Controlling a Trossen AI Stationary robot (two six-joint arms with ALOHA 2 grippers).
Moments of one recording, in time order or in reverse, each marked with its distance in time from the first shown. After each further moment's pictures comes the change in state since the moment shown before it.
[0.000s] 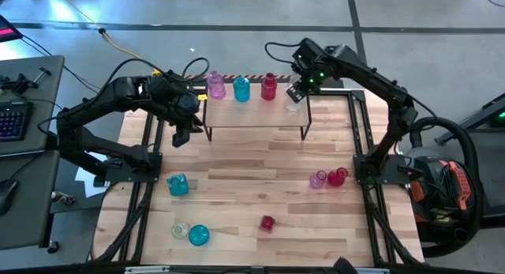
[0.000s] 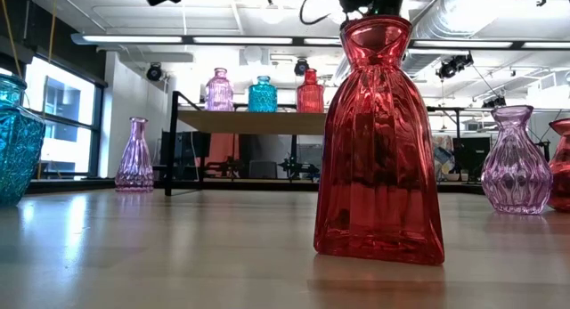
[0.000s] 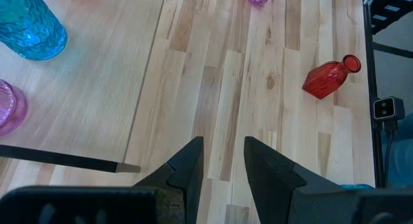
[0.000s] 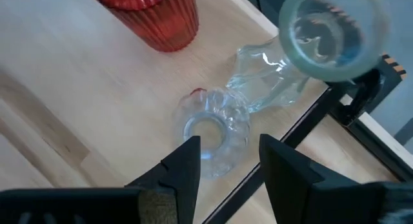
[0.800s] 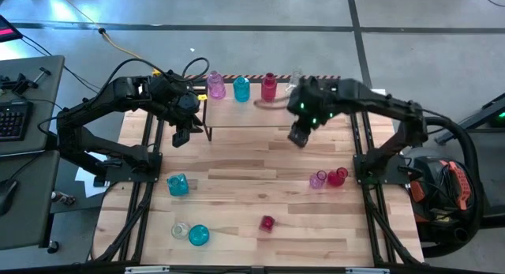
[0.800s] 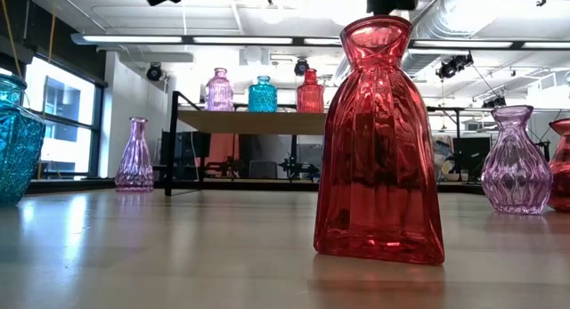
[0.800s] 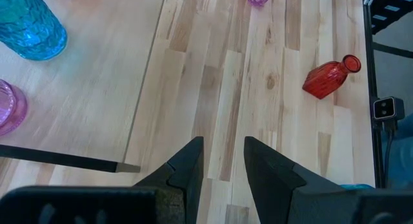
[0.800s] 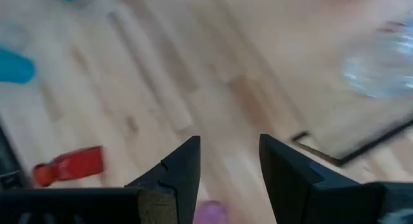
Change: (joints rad) left arm 0.000 0.000 0.000 0.000 0.000 0.000; right arm 0.487 -0.138 0.001 -0.090 0.002 0.222
